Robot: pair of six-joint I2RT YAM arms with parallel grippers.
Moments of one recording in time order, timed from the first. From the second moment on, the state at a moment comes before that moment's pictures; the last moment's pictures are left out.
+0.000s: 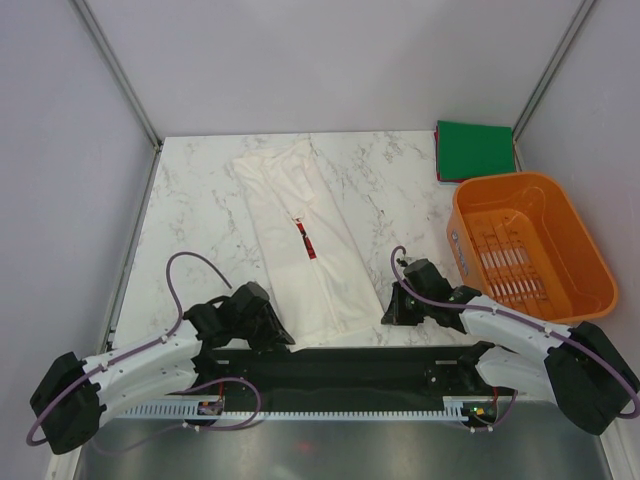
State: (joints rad) left arm -0.83 0.82 0.31 -0.51 0.15 -1.31; right arm 0.65 1.09 0.37 -0.25 -0.20 0.69
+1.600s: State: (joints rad) left arm -0.91 0.92 0.38 -0.49 0.07 -1.38; right arm 0.71 1.03 0.43 -0.35 -0.14 0.72
